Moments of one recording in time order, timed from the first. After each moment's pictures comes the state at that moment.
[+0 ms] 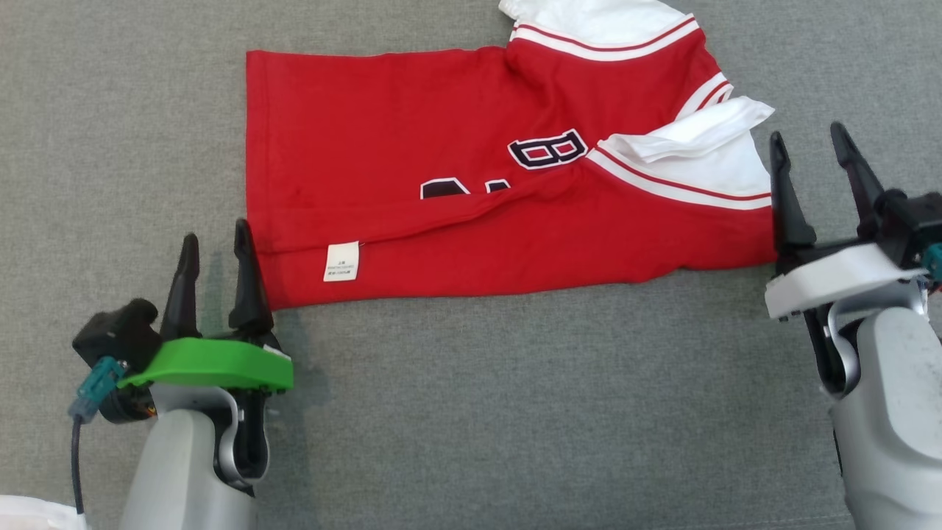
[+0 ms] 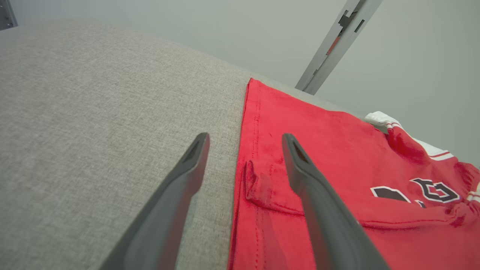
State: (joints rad) left arm -0.35 0.05 -0.03 0.38 -0.48 -0.13 -0.26; right arm -0.49 -0.12 -0.11 0.33 0.07 0.13 -0.26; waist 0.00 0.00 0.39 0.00
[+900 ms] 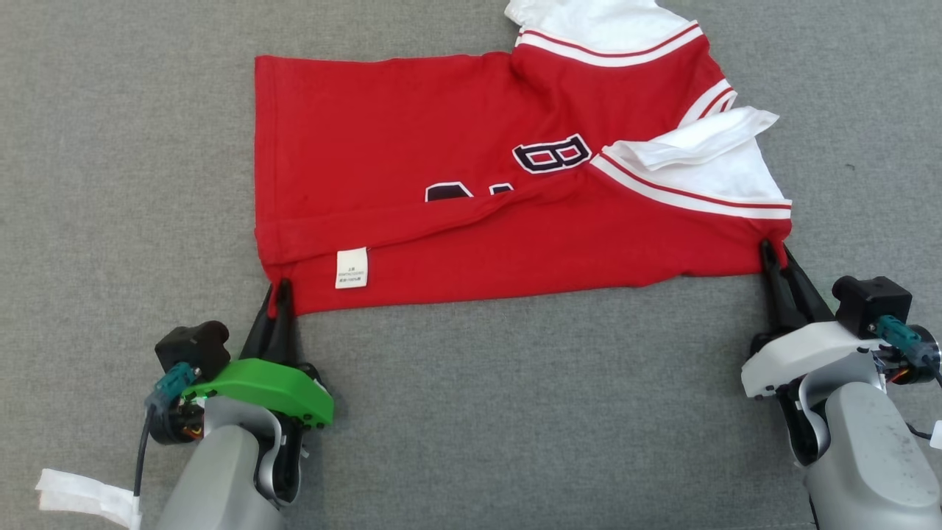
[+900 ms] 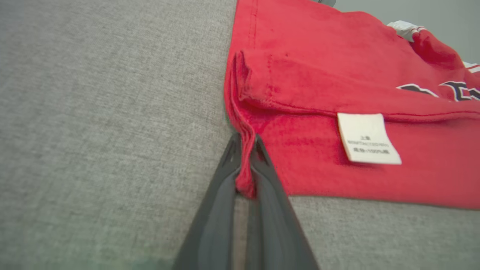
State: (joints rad) left arm -0.38 0.07 -0.22 0.68 -0.51 -0.13 -0.29; right arm -0.39 -0.08 -0.14 0.53 0.10 0.13 -0.27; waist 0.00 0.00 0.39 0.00
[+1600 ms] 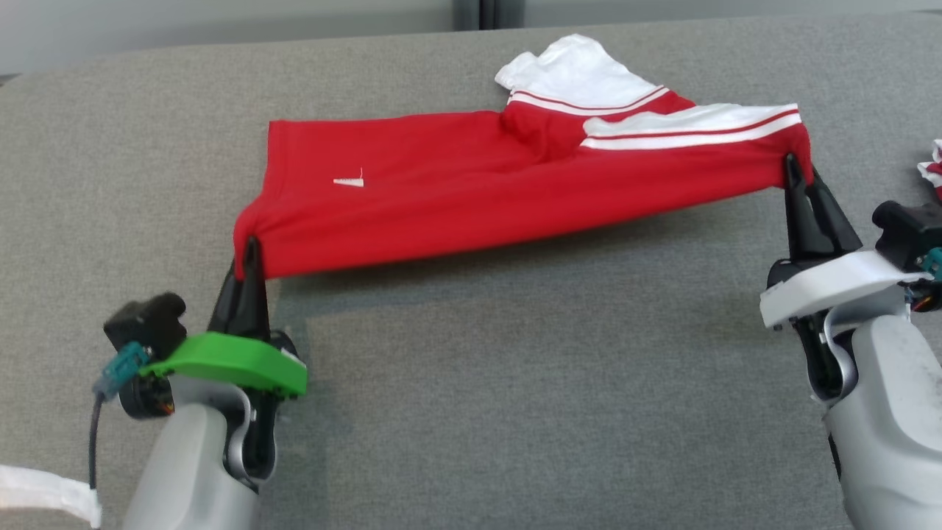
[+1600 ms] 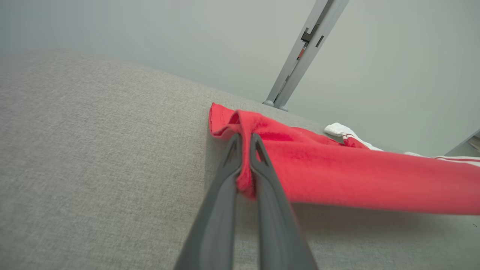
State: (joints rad) left arm -0.41 0.11 -0.16 0.52 -0.58 -0.13 -0.26; right arm -0.50 -0.15 -0.07 0.46 0.26 0.13 -0.26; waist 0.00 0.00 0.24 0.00
